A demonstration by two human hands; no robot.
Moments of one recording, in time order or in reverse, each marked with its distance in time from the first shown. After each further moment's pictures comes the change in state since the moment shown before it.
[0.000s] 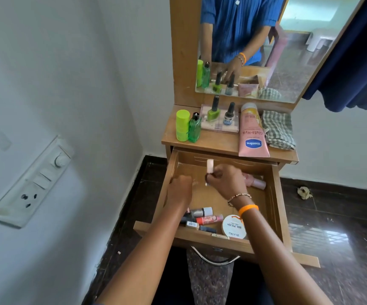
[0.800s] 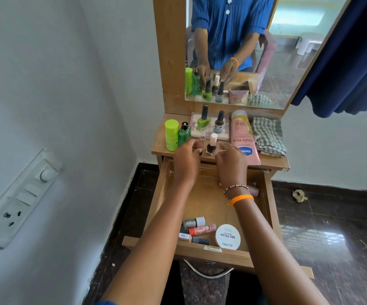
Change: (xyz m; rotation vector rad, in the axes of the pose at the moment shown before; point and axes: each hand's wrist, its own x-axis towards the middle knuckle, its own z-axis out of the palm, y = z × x) left_hand 0.053 0.064 -0.056 -0.597 0.461 0.063; right_hand 0.038 -0.009 -0.030 0.142 0.392 -0.111
